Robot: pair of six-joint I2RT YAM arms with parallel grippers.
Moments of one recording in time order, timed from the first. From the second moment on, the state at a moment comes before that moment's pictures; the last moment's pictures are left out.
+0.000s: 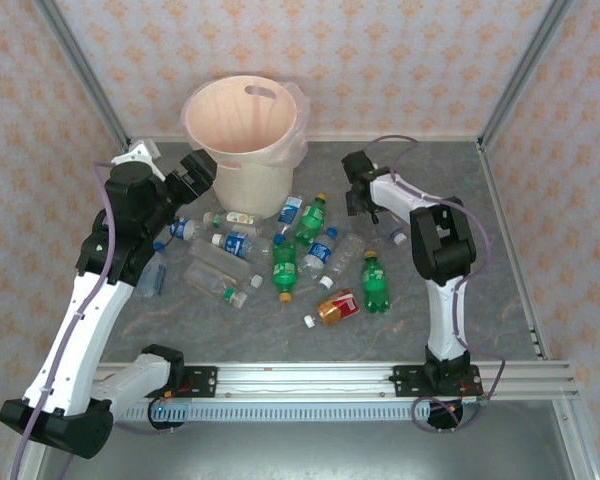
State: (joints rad) left arm -0.19 0.98 1.22 -0.55 -0.03 -0.76; right arm 0.36 2.14 1.62 -0.69 0.39 0.23
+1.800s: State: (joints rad) left arm -0.19 0.94 1.22 -0.58 -0.03 -0.76; right arm 0.45 1.79 2.19 -0.51 0.10 0.39
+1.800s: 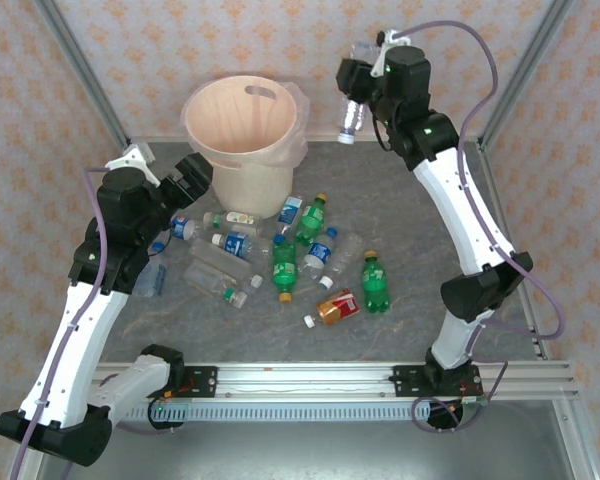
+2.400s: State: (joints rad) left arm -0.19 0.85 1.21 -0.58 0.03 -0.78; right arm 0.59 2.19 2.49 -0.19 0.07 0.48
